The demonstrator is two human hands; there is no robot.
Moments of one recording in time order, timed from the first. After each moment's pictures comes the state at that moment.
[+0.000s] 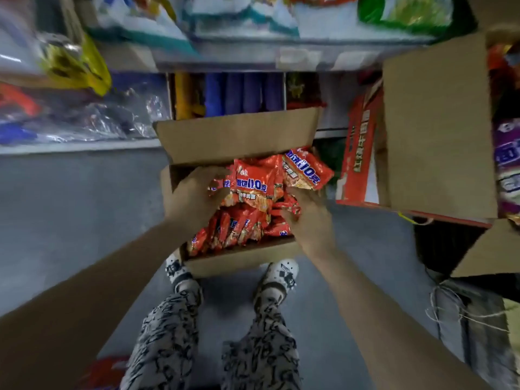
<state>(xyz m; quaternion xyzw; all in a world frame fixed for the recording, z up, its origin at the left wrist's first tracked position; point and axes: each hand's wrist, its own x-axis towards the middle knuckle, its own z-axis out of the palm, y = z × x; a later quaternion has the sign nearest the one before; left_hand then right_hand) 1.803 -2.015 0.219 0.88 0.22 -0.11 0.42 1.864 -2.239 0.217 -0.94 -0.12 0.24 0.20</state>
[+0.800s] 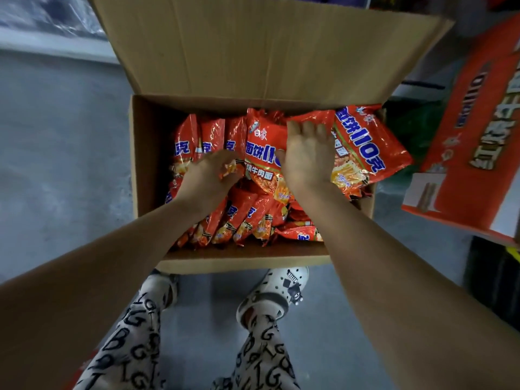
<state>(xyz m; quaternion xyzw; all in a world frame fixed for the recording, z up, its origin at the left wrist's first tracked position) 1.802 -2.049 -0.030 0.80 0.32 -0.20 0.46 1.929 -2.178 -0.046 -0.95 -0.27 0.15 -0.07</state>
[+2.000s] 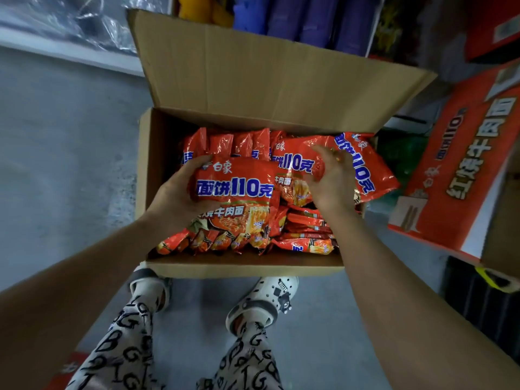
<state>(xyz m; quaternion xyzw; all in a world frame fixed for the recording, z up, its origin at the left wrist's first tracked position) 1.757 -2.009 -0.013 0.69 0.39 -0.18 0.58 1.942 -2.215 -0.022 -0.95 -0.10 0.25 0.14</state>
